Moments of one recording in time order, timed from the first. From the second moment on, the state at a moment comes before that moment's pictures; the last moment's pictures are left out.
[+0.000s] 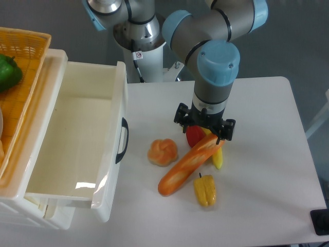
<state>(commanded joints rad) 2.56 -1.88 -1.47 -1.32 1.56 0.91</state>
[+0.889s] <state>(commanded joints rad) 2.55 -1.92 -1.54 -1.22 1.60 0.84</state>
